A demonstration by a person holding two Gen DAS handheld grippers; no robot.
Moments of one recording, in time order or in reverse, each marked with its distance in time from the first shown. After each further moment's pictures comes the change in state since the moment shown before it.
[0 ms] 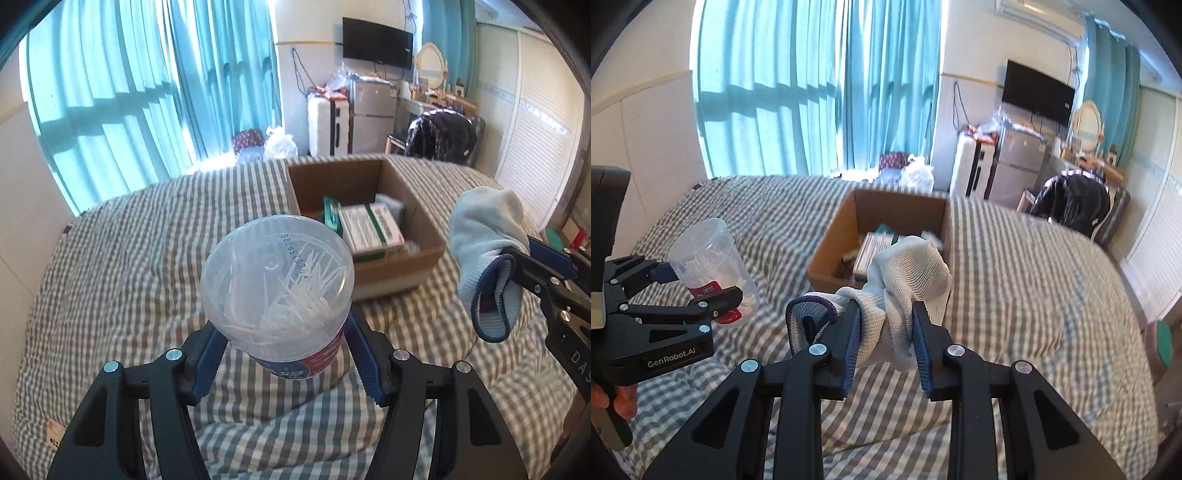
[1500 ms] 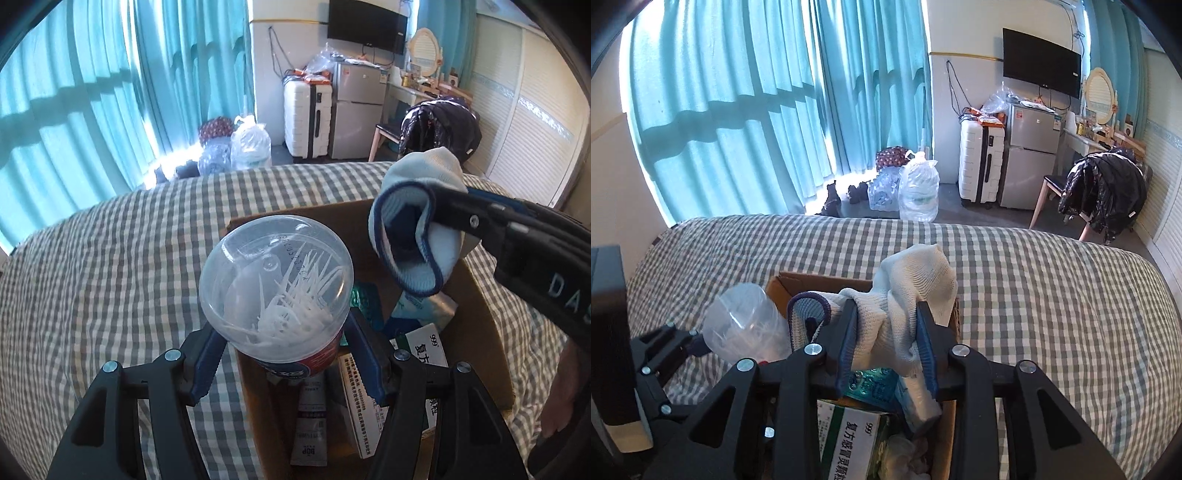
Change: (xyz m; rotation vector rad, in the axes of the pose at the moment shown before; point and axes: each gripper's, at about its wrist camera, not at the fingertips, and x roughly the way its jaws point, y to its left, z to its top) left arm 0.191 -0.027 0.117 0.018 0.074 -0.109; right arm 0.236 -0.070 0.124 0.134 0.053 0.075
